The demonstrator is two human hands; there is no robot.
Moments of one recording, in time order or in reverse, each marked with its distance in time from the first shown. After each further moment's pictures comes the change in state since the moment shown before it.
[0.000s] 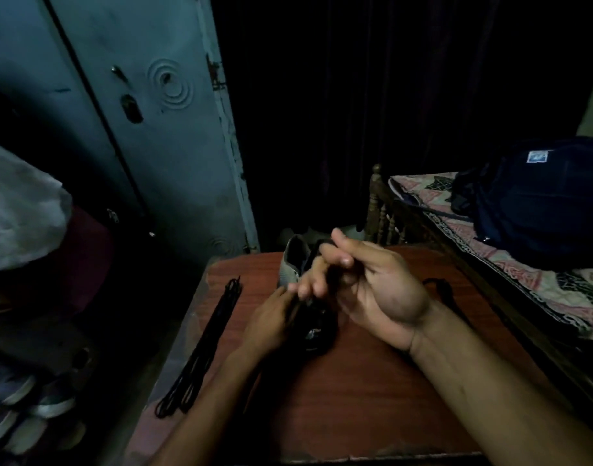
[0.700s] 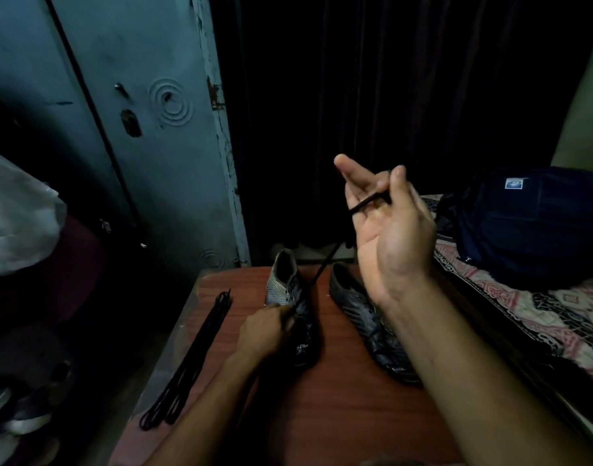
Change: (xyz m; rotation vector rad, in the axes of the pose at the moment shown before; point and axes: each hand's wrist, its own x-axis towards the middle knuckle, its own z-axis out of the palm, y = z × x) left_hand 0.019 0.006 0.005 0.190 -0.010 -0.092; right_hand 0.022 -0.051 0.028 -0.050 0.456 -0.718
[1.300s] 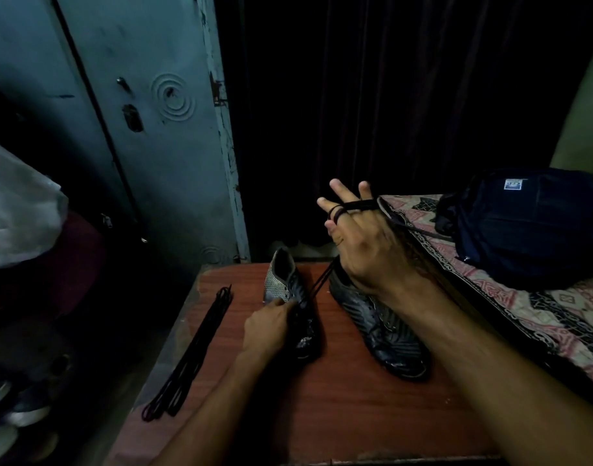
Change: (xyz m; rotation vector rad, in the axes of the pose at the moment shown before) left_hand -0.007 0.009 0.007 0.107 0.010 -0.010; right_hand 0.026 0.043 -0.067 -1.690 -0.510 -0.768
